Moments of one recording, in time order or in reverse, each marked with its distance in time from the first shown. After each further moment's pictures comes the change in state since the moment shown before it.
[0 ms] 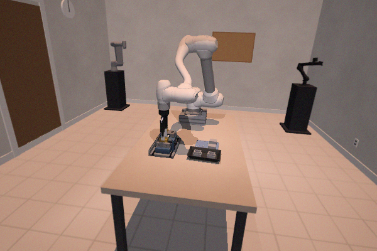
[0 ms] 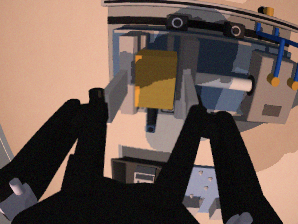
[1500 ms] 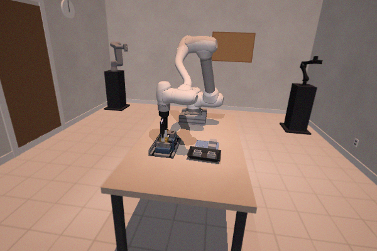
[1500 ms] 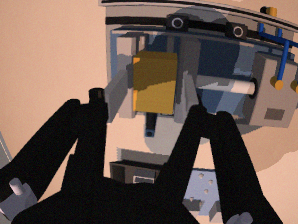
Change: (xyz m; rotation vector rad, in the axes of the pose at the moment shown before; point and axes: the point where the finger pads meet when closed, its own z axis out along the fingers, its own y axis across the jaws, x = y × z) arm 0.000 0.000 0.010 0.000 0.000 0.000
